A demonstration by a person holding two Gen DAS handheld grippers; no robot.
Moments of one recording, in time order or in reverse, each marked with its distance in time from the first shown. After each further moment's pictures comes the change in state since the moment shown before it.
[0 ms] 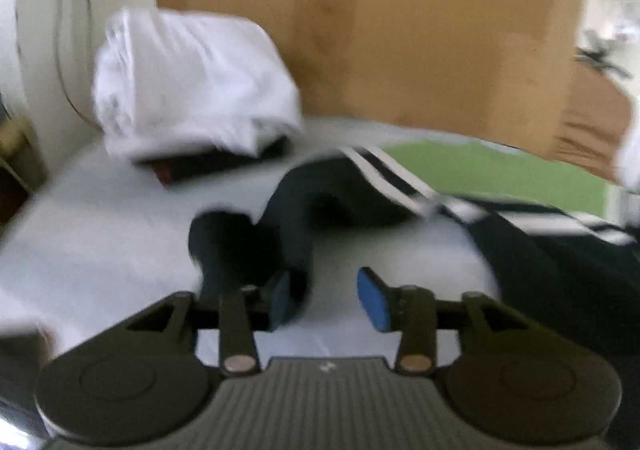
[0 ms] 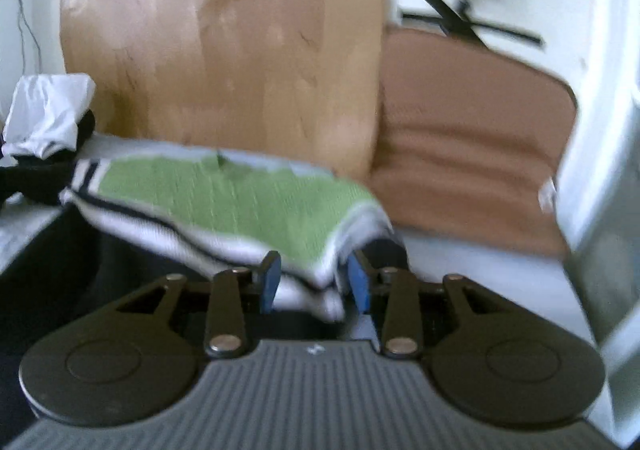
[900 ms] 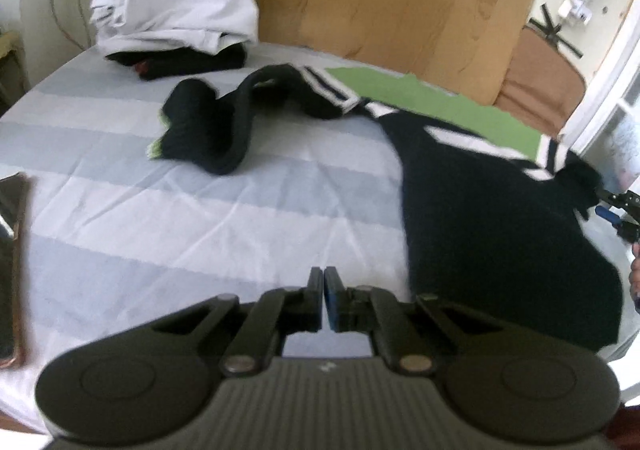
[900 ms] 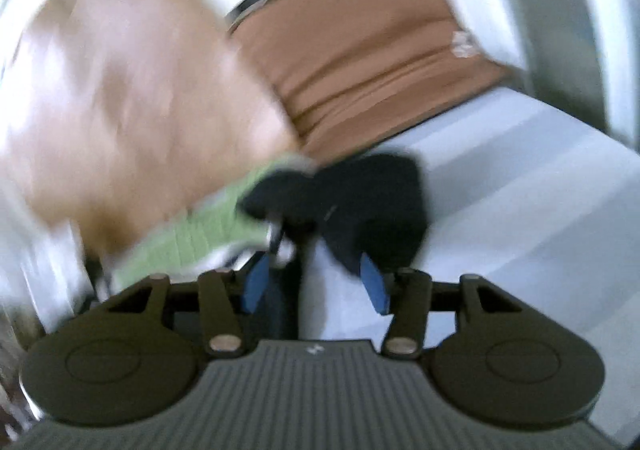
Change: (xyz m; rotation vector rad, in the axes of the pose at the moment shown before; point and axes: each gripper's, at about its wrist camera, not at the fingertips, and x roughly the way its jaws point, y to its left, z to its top) left arm -0.053 -0.019 -0.055 -0.055 0.123 -0.107; right arm -0.011 -0.136 -0.095 0.689 -0.065 0.117
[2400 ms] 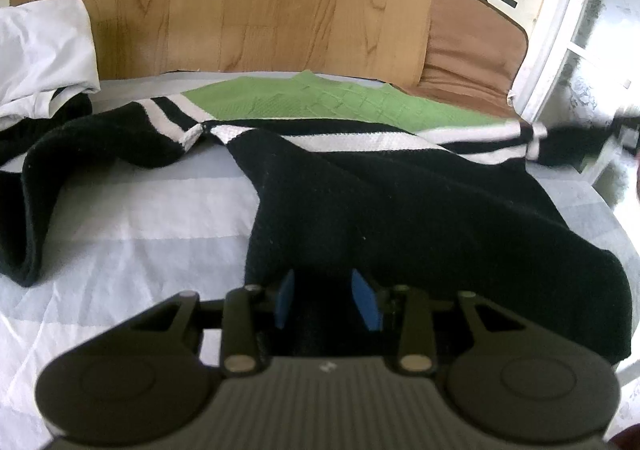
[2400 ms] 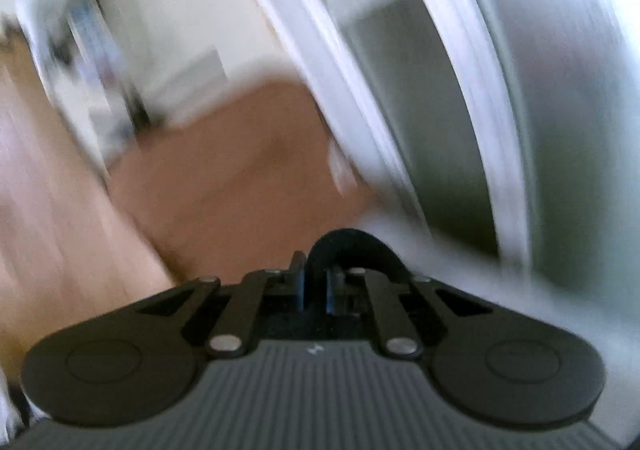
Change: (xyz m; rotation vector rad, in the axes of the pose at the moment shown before) left arm 0.091 -0.099 0.028 0.217 -0.024 -0.077; right arm 0.181 -0.049 0.152 -0.002 -0.299 -0.239
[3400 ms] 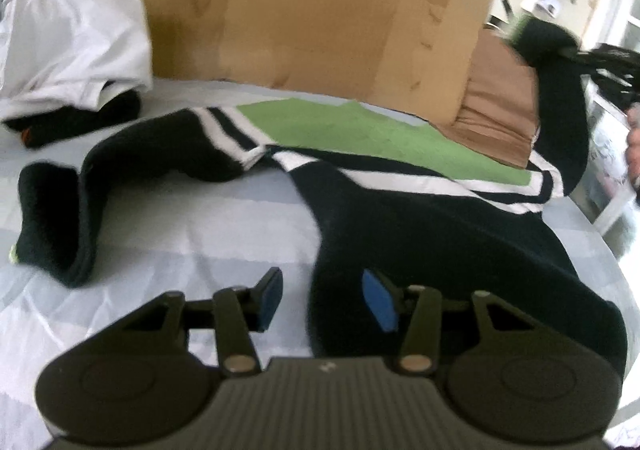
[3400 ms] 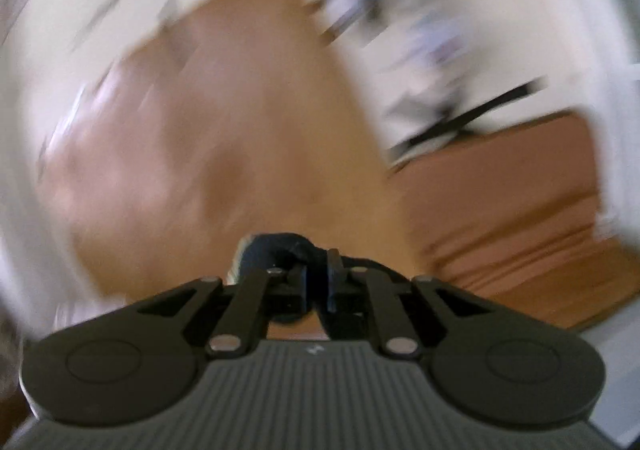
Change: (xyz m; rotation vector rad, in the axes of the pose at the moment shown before) left arm -0.015 0.044 0.008 -0.130 -0.048 0.013; right arm 0.012 0.220 -0.074 -0.315 0.137 0.504
